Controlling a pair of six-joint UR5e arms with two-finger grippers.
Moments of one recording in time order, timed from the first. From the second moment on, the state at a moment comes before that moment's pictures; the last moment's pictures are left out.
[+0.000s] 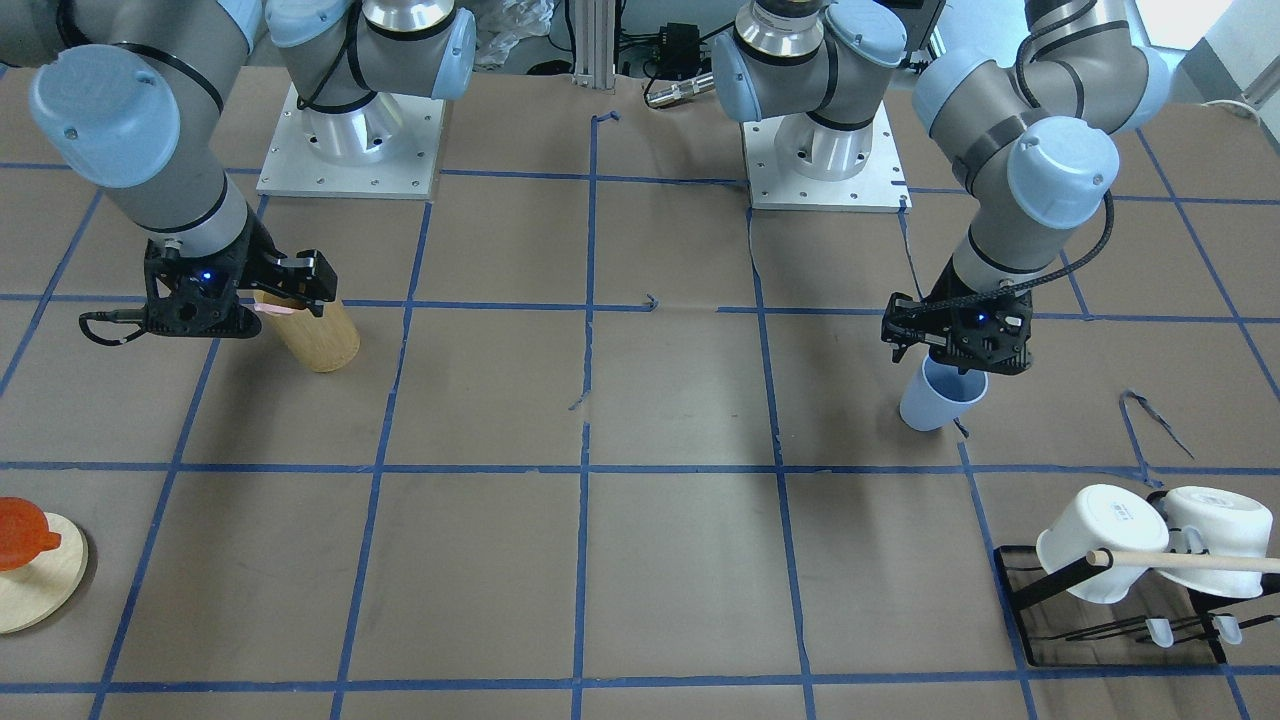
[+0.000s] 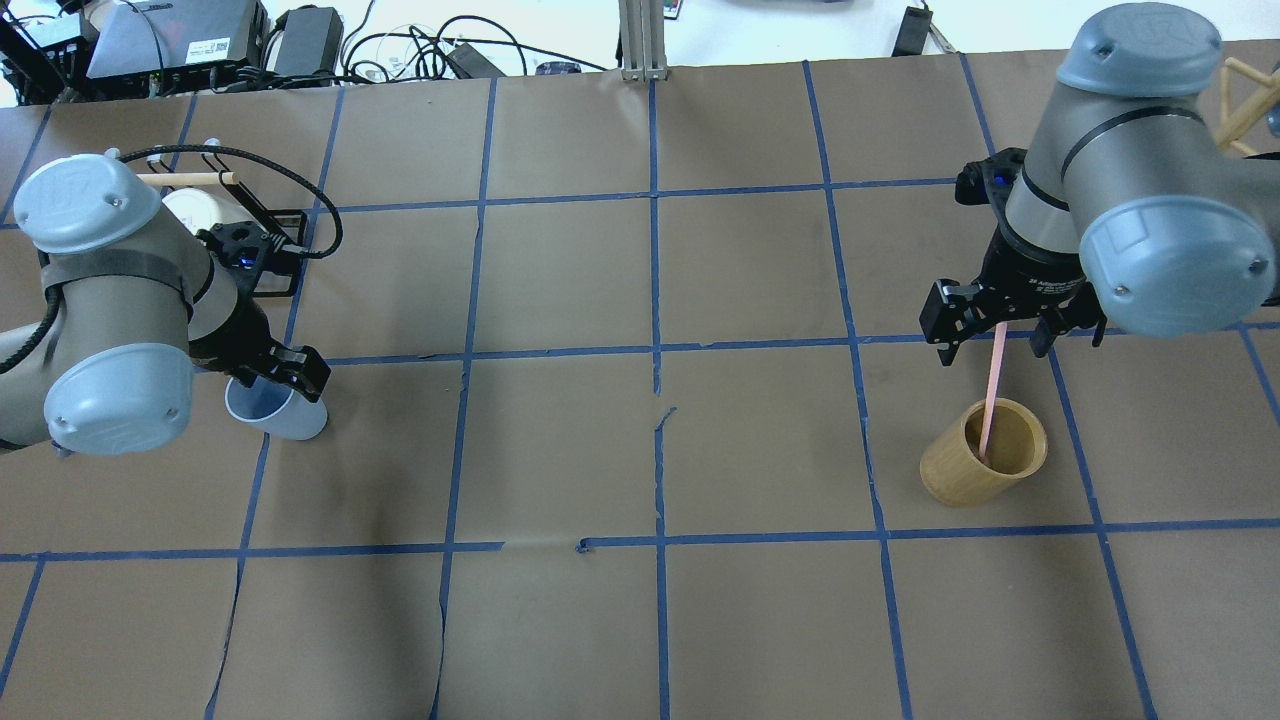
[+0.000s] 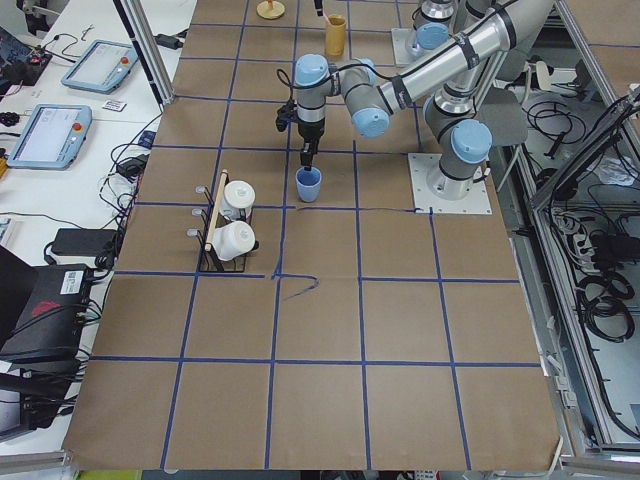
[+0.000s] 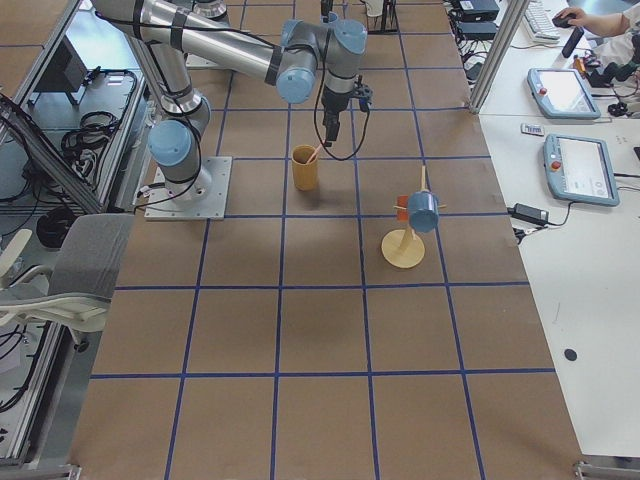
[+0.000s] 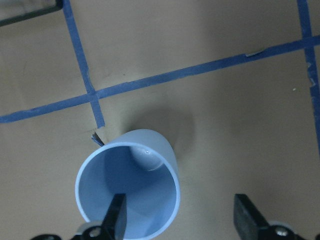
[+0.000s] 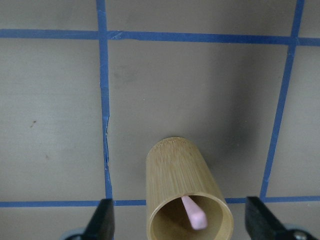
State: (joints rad) left arm -1.29 -1.62 -2.09 -1.00 1.66 0.52; right arm 1.44 -1.55 1.89 -1.76 -1.66 -0.15
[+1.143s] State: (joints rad) left arm -1.34 -1.68 -2.03 -0.97 1.65 0.29; right arm 1.41 -1.55 1.89 -1.75 -1.65 -0.16
